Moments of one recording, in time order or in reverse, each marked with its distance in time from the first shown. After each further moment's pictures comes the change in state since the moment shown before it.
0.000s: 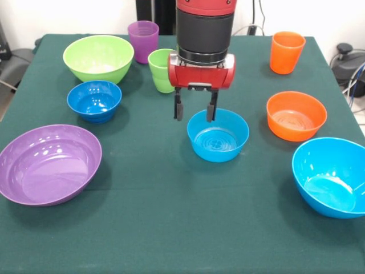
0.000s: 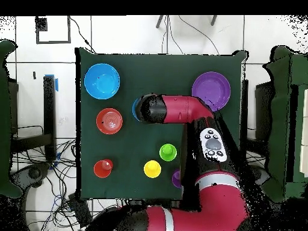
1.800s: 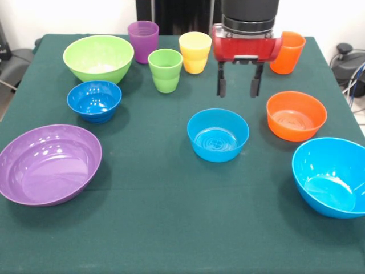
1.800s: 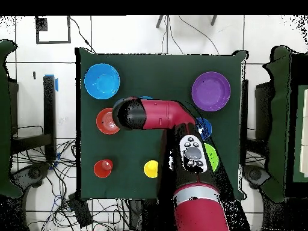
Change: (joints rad) arm 0.096 -0.095 -0.016 0.098 0.120 0.000 0.000
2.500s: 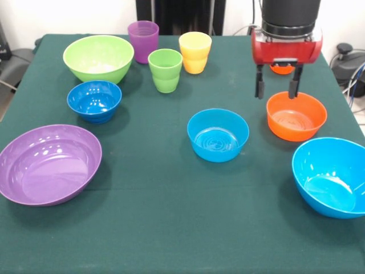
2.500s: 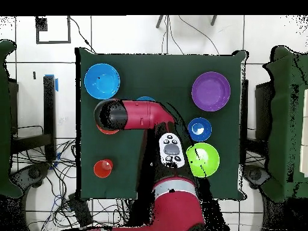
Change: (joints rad) arm 0.089 0.040 -0.008 -0.002 0.099 -0.018 0.066
